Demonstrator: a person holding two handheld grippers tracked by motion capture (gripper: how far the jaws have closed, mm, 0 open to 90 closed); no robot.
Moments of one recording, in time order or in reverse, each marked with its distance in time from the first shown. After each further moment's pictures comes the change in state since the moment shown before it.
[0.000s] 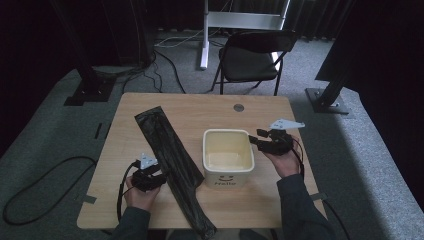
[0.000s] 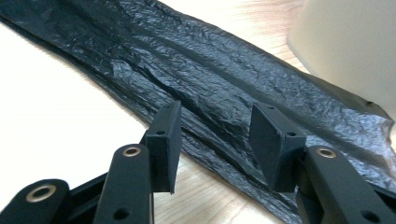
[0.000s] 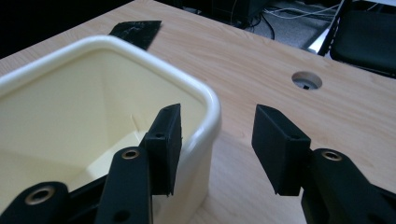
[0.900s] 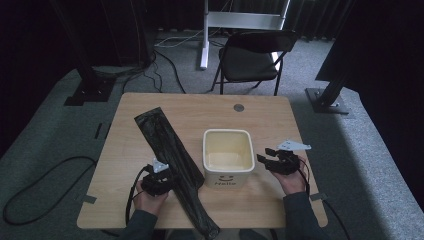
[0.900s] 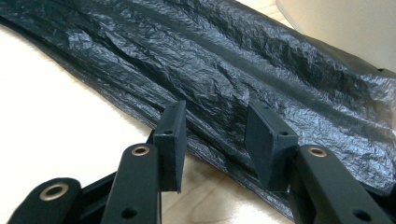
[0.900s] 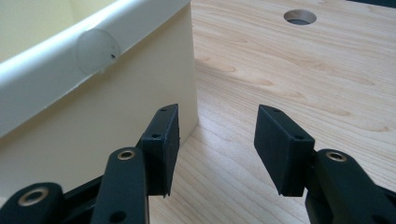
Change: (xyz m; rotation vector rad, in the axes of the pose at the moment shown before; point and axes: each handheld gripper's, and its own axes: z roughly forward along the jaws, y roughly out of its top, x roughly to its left) left arm -0.025 -0.008 0.015 0.088 0.006 0.020; right arm -0.009 -0.078 -0.009 0.041 -0.032 0.068
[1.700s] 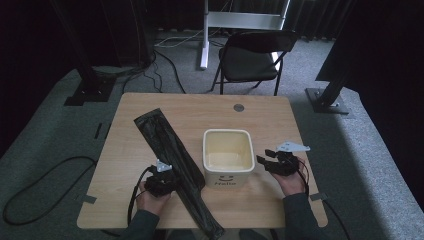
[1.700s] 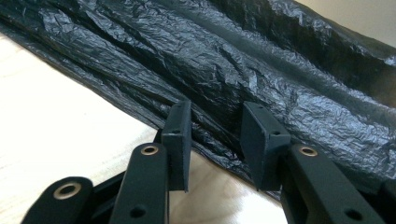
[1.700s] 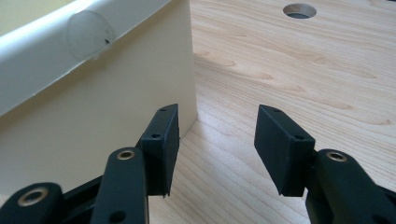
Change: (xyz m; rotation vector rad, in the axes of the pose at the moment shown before) left arm -0.006 -0.002 0.013 0.073 -0.047 0.006; right arm 0.001 -0.005 0.003 0.009 -0.008 0.006
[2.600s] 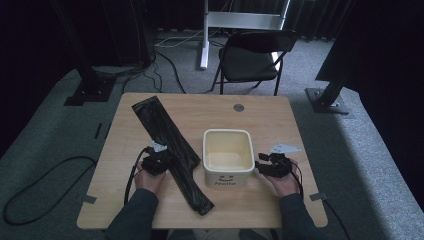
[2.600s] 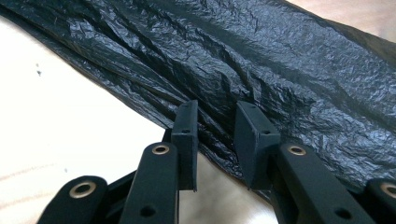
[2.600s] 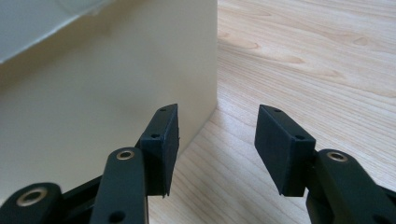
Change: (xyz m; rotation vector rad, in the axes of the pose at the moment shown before) left arm 0.050 0.039 0.032 -0.057 0.118 0.004; right arm 0.007 -0.008 0.020 0.047 0.051 0.000
